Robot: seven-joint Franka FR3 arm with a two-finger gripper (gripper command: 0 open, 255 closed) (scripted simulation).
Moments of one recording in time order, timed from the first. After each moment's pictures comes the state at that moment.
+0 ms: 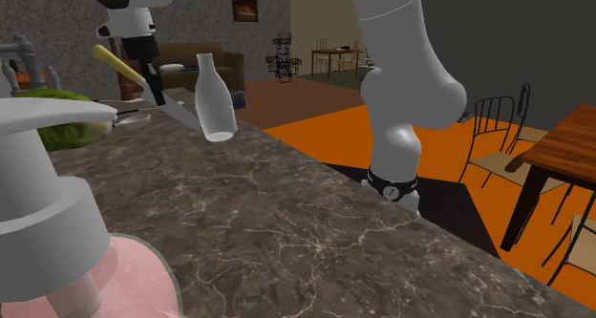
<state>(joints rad) -0.86 0.45 -0.73 -1.51 0.24 1.77 -1.01</state>
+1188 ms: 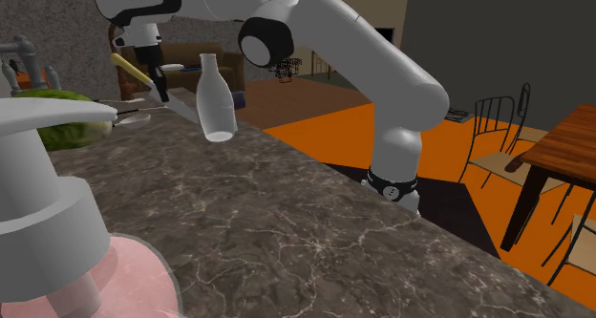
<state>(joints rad) -1.33 0.92 -0.64 -0.80 0.41 1.54 -1.18</state>
